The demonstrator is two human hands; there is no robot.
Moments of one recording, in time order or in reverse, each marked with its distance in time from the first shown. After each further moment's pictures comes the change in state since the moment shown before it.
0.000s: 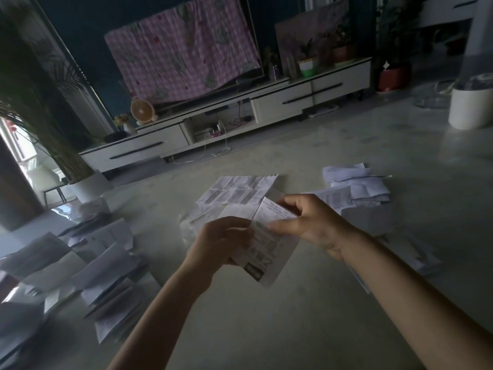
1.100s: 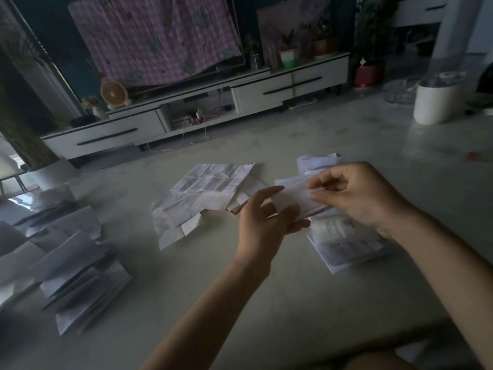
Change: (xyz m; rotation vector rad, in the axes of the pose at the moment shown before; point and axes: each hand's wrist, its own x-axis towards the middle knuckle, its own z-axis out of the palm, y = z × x) left_hand -0.016 0.022 0.098 -0.397 -0.049 0.103; right_hand -0.045 -0.014 -0.063 -0.317 0.319 -0.031
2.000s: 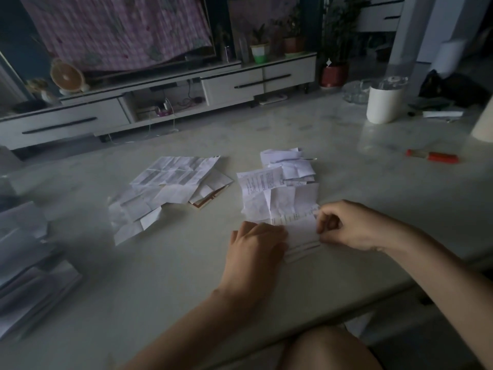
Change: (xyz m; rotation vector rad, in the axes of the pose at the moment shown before) left_hand -0.012 -0.074 0.008 1.041 -0.153 0.534; right_hand -0.035 0.059 -0.043 -0.542 -0.250 0.228
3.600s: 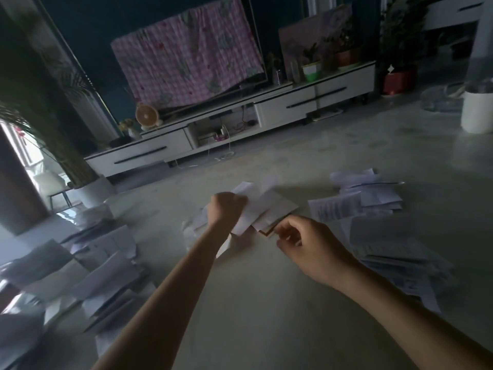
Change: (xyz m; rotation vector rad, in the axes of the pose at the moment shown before) left_hand 0.098 -0.125 -0.108 -0.067 0.184 -0.743; right_hand 0.058 -0.124 0.080 0.402 0.156 -0.367
